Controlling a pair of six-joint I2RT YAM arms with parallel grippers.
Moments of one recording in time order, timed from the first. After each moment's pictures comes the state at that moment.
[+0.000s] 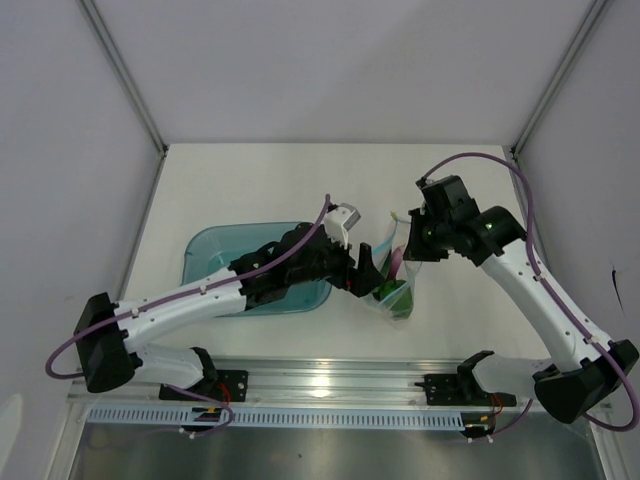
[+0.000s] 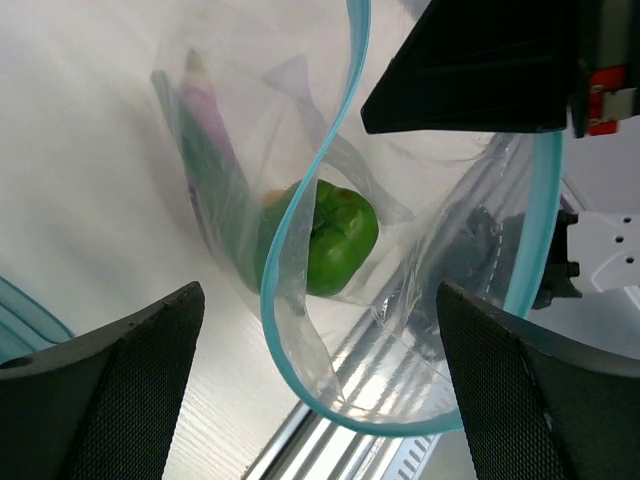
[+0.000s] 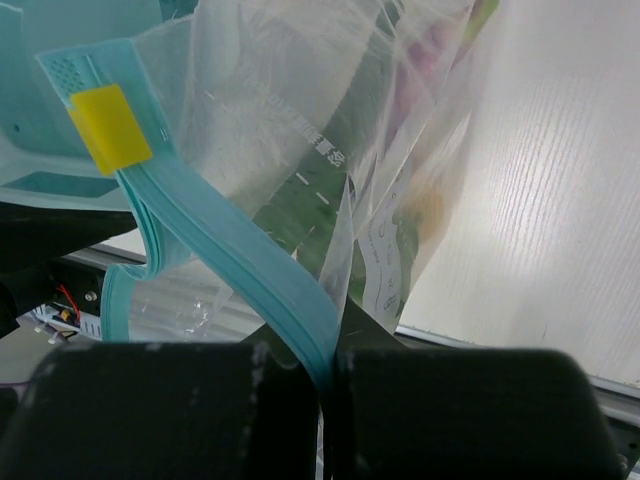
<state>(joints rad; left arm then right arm) -1.03 1.27 1.03 -0.14 0.03 -0.51 0.53 1.22 1.36 -1.08 -0.03 0.49</state>
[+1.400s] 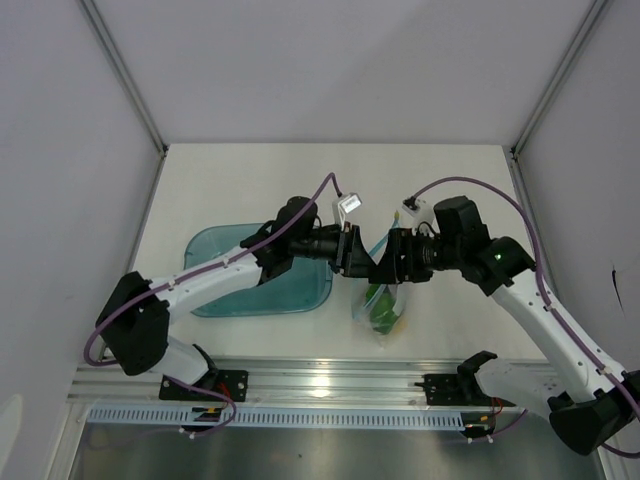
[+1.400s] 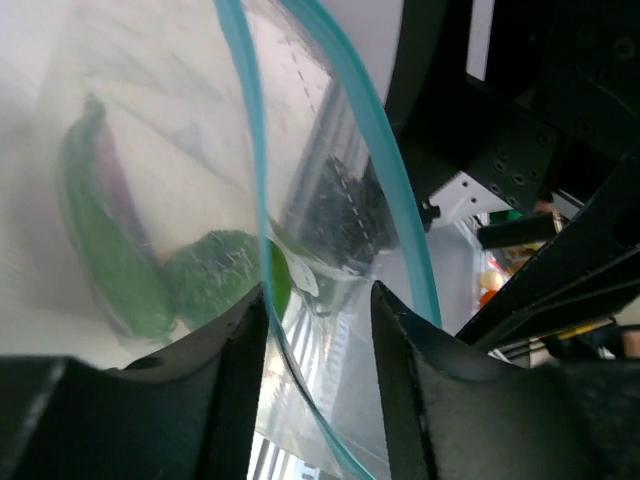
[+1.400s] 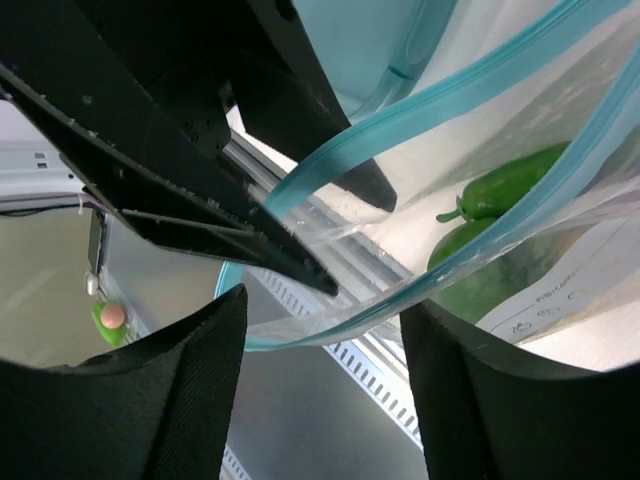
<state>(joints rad) -0.80 1.46 1.02 0.10 0.69 -0.66 0.53 1.05 1.14 -0.85 -0.52 0.47</state>
